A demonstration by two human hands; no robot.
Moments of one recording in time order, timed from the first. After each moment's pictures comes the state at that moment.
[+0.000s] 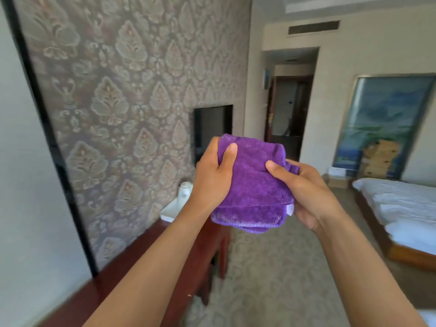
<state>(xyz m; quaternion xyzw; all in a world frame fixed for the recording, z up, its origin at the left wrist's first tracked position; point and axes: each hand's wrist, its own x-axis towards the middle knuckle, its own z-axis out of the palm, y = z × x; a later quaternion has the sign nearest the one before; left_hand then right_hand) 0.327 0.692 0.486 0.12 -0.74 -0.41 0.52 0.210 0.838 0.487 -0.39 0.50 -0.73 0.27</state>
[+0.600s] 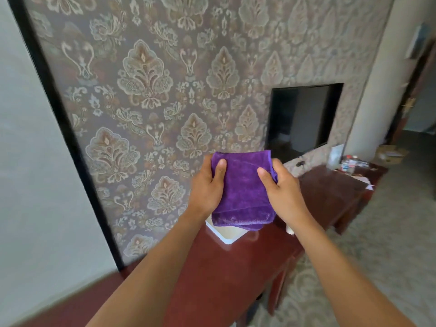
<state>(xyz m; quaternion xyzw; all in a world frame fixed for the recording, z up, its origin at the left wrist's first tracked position) 0.159 0.344 0.381 0.40 -0.68 -0.29 0.54 -0.021 0.408 0.385 -0.60 0.58 -0.54 0.12</state>
